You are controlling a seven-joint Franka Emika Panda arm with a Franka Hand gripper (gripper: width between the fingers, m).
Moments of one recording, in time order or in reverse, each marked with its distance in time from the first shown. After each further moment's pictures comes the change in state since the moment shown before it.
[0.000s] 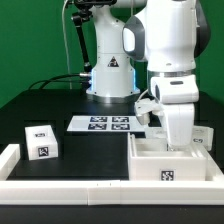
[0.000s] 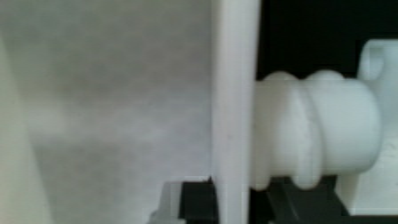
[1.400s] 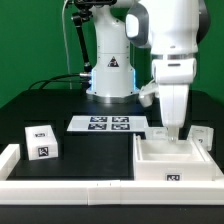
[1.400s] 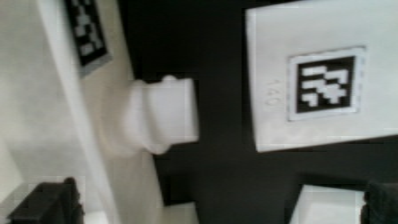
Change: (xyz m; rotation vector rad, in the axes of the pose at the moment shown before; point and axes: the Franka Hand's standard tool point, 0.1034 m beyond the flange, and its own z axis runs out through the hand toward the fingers) arm 0.009 -0.048 -0.036 -0.017 -0.017 0.222
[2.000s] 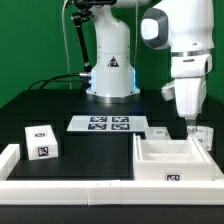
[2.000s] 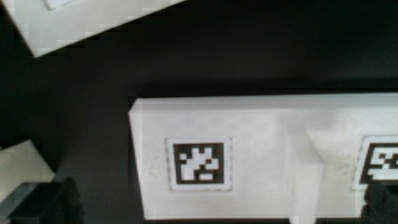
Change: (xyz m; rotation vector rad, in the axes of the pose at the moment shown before) arm 0.040 -0.053 0.011 -0.017 0.061 0.122
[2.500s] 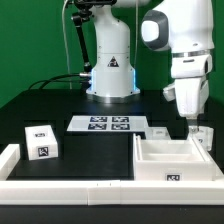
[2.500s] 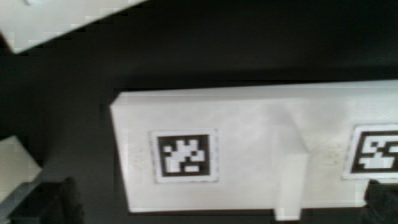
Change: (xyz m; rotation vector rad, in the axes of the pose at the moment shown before) arm 0.009 -0.021 0.010 -0.002 0.034 0.013
